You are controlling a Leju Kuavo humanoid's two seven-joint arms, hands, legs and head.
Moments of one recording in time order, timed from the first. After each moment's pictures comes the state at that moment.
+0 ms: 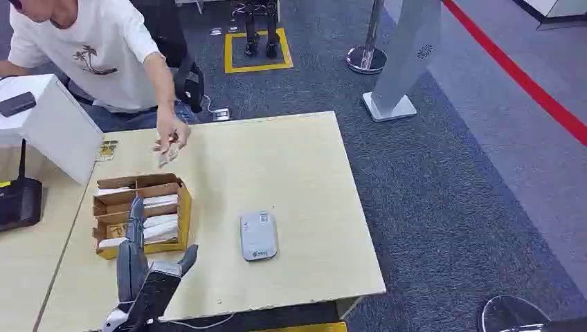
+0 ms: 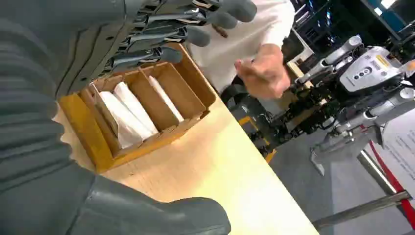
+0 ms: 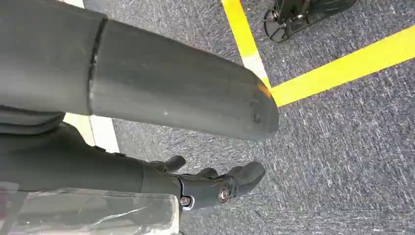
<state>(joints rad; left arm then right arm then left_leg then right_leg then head) 0.15 -0.05 -0.25 -1.74 -0.43 0.22 -0.28 -0.10 0.01 1.36 -0.04 -1.52 -0.37 -0.09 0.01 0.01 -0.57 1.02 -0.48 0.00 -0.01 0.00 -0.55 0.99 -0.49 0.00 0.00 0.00</state>
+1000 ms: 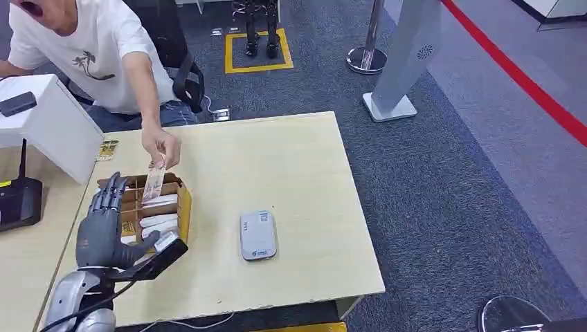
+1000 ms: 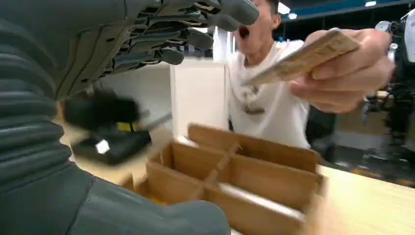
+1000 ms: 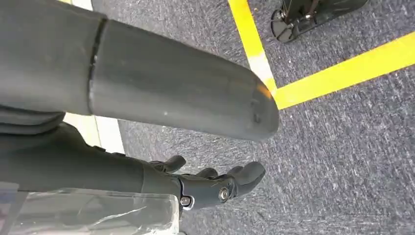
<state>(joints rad) -0.05 0.25 -0.20 -1.72 -1.11 0.07 0.13 -0.10 0.01 1.38 -0.05 -1.52 -0.36 -0.06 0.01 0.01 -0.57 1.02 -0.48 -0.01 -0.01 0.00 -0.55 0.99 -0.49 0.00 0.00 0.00</state>
